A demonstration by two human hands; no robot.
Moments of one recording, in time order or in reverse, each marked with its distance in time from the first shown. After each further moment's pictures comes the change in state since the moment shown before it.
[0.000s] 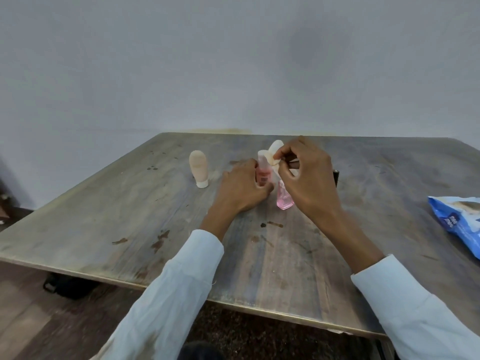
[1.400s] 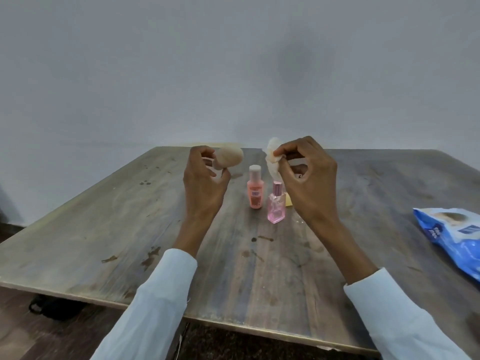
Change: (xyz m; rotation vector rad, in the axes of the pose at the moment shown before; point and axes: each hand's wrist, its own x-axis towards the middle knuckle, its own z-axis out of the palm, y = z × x) left_hand -0.003 -0.011 -0.043 -0.328 0.631 -0.025; right_hand 0.014 -0.011 -0.022 0.203 0.162 0.087
